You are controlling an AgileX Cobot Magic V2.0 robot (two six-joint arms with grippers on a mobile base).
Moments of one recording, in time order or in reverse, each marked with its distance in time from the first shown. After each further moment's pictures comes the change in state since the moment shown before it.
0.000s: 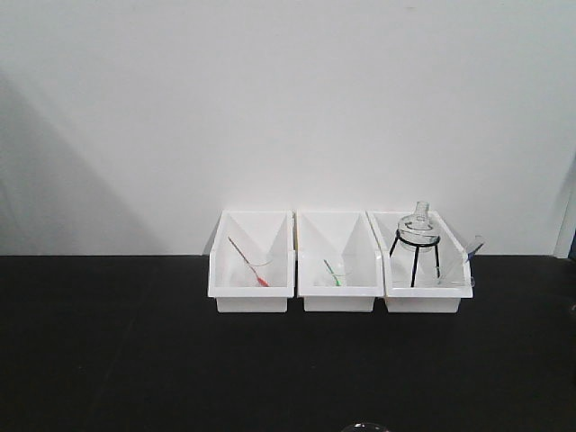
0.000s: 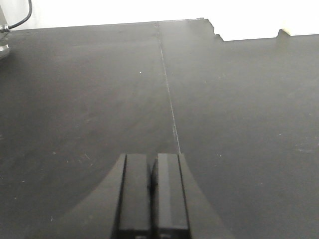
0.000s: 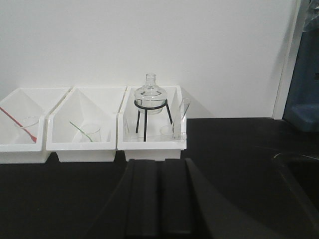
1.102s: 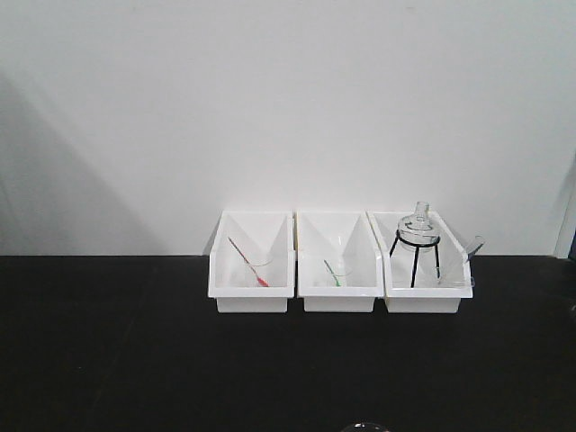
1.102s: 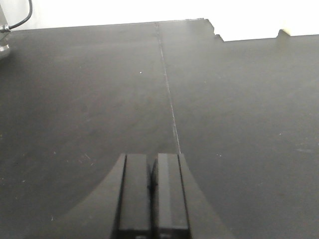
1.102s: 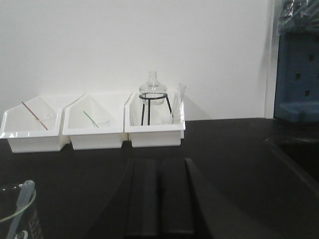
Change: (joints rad) left arm 0.000 0.000 0.000 0.000 0.000 0.000; right arm 0.000 -0.850 0.560 -0.053 0.116 0.083
